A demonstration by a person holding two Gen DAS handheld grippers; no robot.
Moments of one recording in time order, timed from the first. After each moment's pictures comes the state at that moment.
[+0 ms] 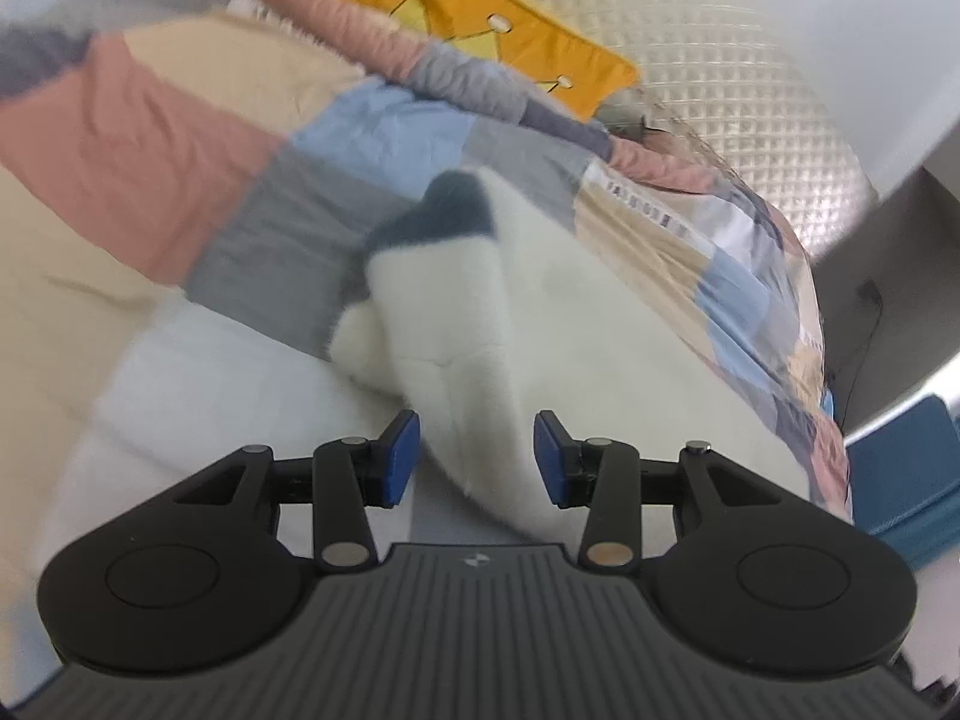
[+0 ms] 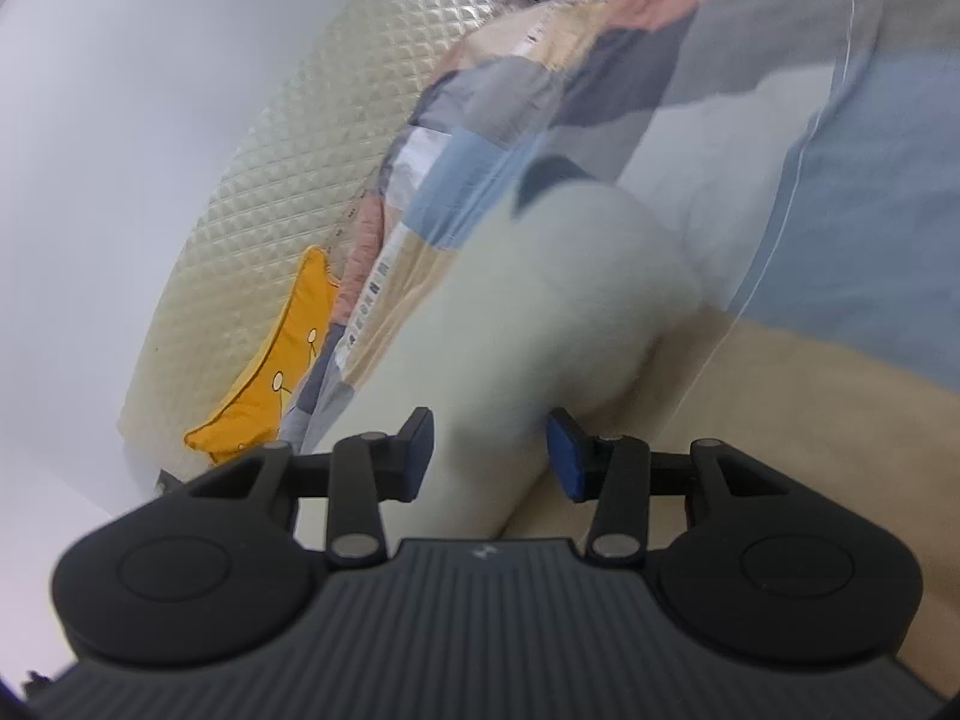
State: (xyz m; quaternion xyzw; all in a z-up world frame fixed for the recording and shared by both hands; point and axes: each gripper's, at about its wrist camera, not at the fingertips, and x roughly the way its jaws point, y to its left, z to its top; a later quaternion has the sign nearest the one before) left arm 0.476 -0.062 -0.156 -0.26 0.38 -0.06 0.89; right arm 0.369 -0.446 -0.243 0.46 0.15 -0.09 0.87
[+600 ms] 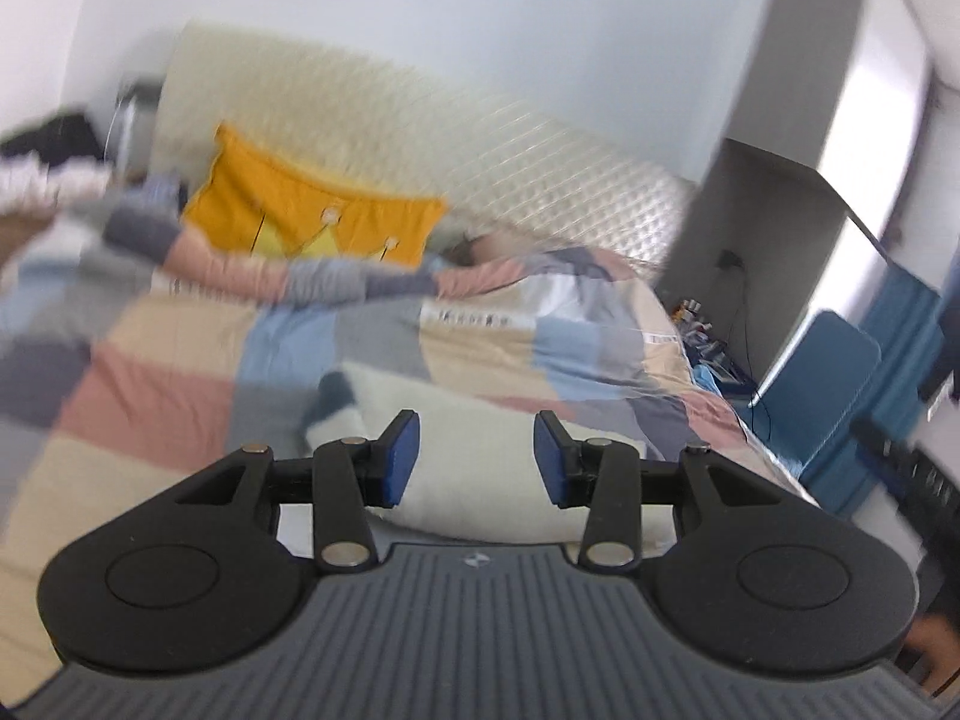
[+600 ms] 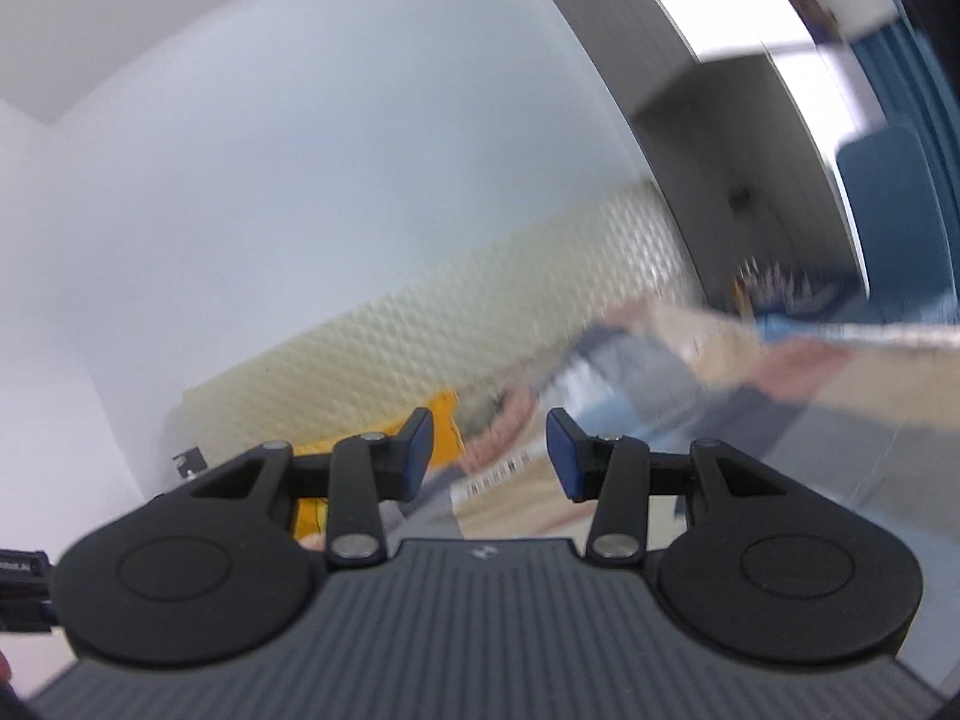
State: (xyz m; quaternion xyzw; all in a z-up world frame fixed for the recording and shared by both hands) left arm 0.258 -0.057 0.068 -0.11 0.23 -0.17 0.95; right arm 0.189 -0.336 -0.017 0.19 -0.02 -0.08 0.98
